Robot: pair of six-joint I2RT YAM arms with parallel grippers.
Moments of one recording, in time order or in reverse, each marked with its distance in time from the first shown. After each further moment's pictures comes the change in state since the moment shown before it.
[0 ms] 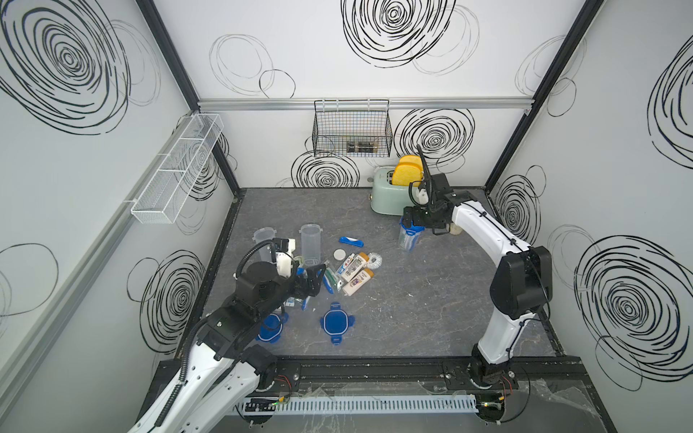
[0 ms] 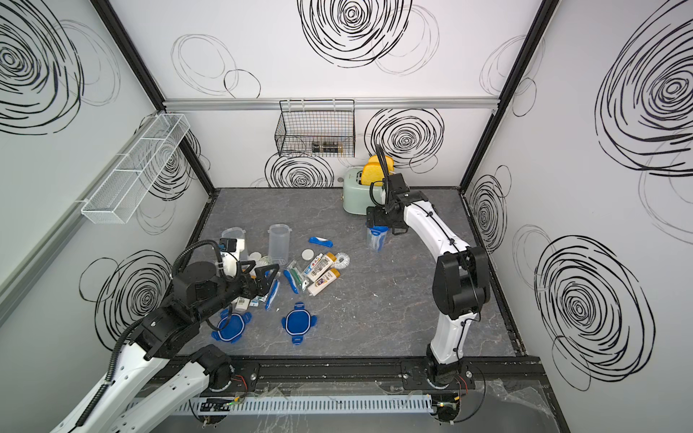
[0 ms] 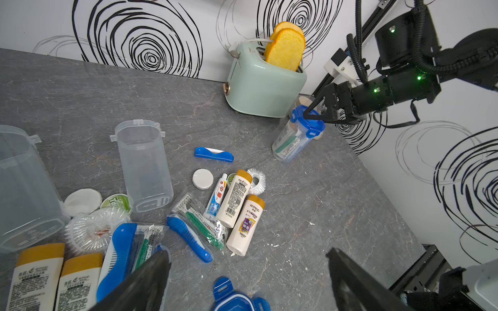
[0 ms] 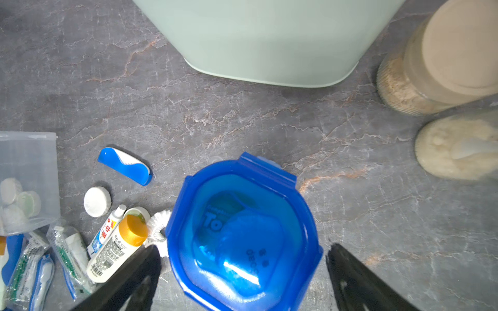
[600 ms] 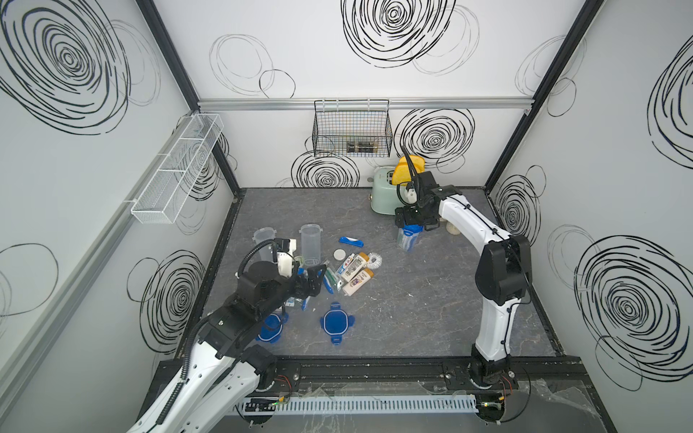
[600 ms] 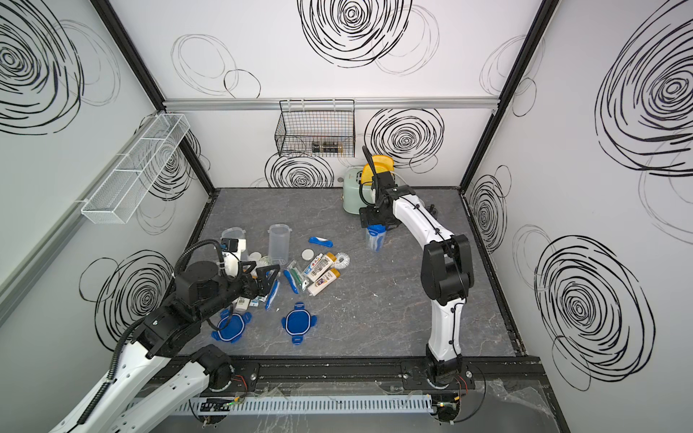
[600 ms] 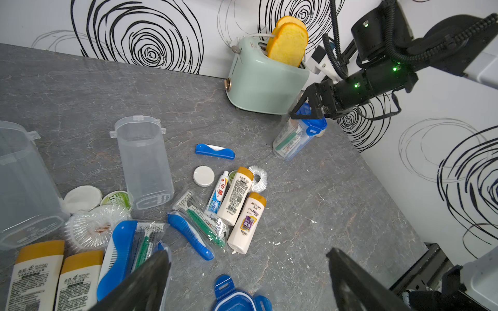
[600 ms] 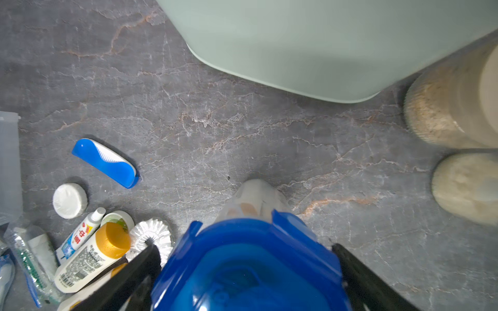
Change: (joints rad) left arm 0.000 0.010 -0.005 0.000 0.000 0.000; right arm 0.043 0.169 0.157 -0.071 0.047 -0.068
